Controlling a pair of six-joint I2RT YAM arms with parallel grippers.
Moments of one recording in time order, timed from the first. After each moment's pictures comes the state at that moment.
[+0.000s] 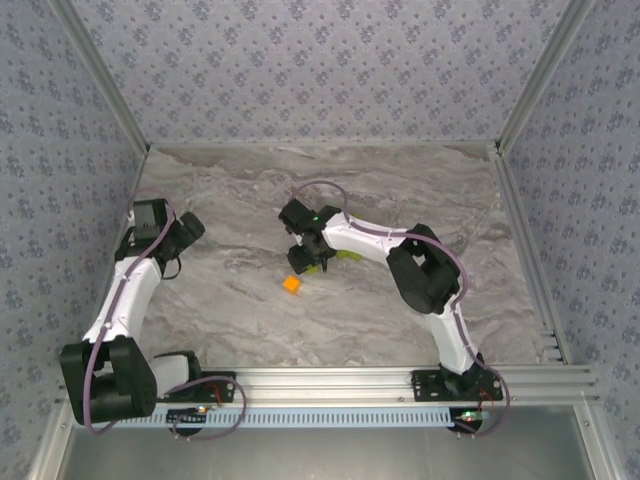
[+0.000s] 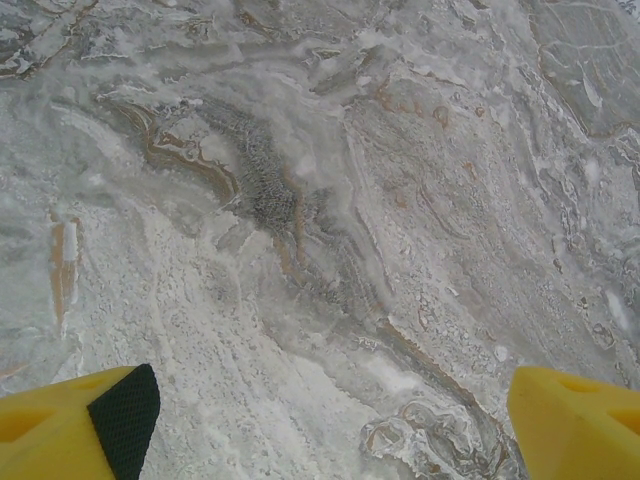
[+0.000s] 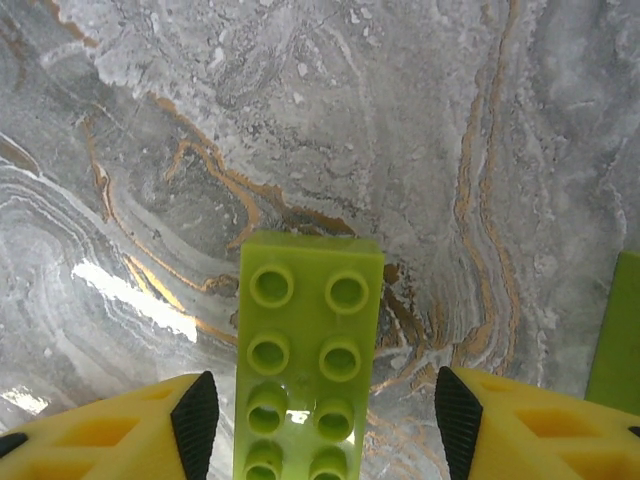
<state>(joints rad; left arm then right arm) 0.09 1.17 0.83 -0.50 -0.05 -0.58 0.84 2.13 1.63 -0.79 0.05 0.25</state>
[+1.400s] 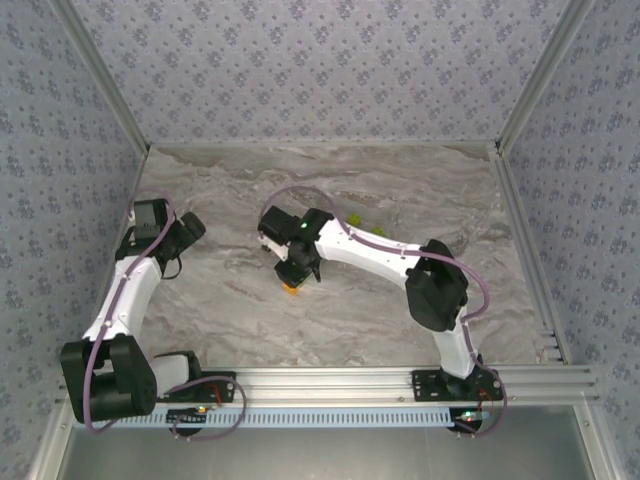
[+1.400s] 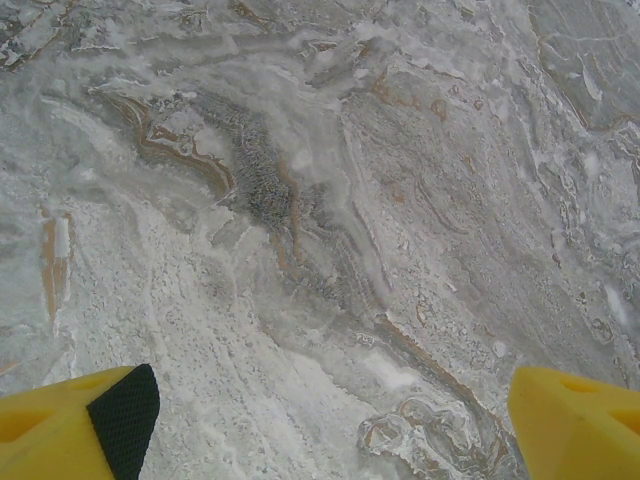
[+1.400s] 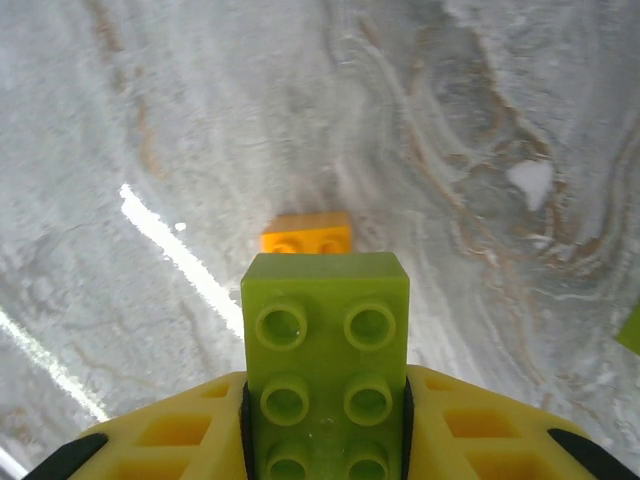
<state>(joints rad) 0.09 1.17 0.83 -0.50 -0.04 -0.58 1.00 2.01 1.75 -1.04 0.01 0.07</state>
